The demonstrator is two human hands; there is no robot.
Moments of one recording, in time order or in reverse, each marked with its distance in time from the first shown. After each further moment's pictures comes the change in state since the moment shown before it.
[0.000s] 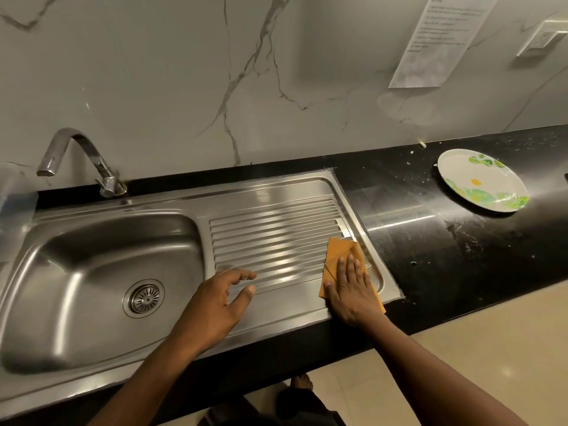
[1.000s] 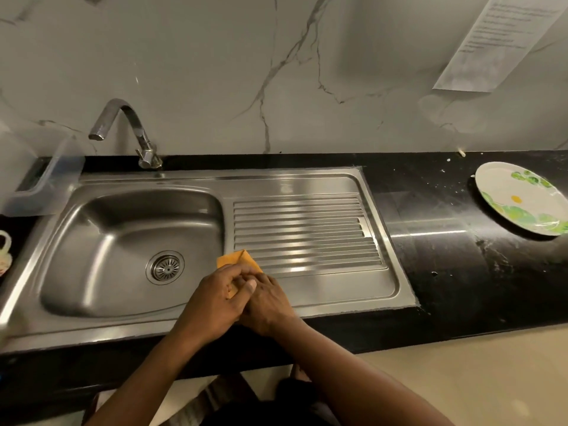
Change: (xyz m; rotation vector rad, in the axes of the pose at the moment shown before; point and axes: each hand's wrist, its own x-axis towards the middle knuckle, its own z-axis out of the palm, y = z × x) left_hand -0.036 0.001 0.003 -0.035 0.122 -0.121; right_hand -0.023 -0.199 0.044 -0.007 0.005 -0.634
